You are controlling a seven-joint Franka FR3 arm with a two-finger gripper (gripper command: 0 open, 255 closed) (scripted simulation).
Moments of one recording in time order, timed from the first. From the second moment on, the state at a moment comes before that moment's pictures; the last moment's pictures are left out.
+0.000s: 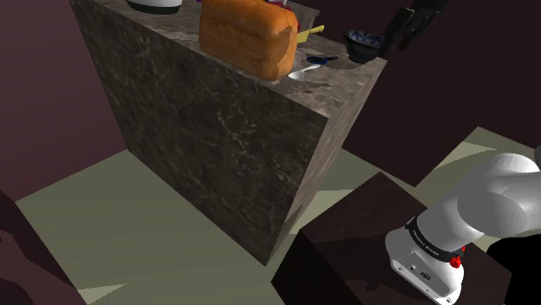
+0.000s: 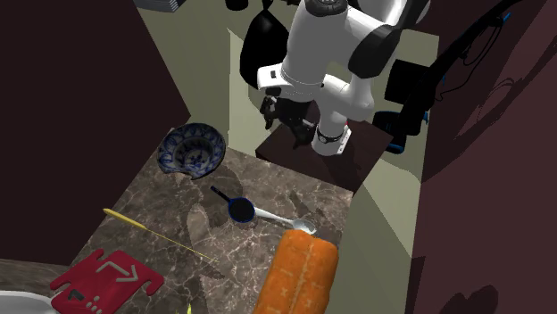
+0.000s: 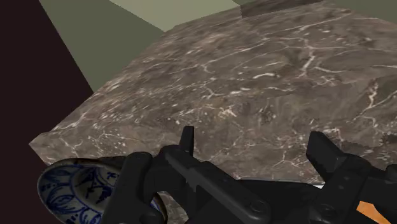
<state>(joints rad) 0.01 -0.75 0.03 -2.26 -0.07 1.71 0.05</state>
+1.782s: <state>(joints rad) -0.14 0.10 0.14 -1.63 0.01 1.65 0.86</state>
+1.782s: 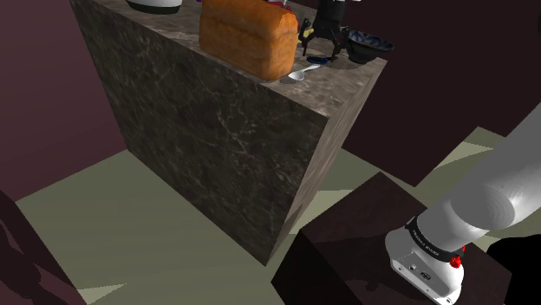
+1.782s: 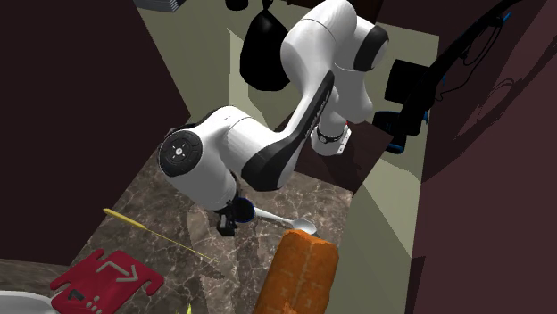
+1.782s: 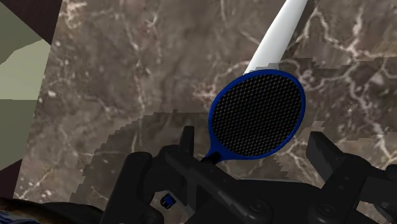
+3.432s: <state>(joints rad) -0.14 0.11 0.14 -1.53 0.01 1.56 0.86</state>
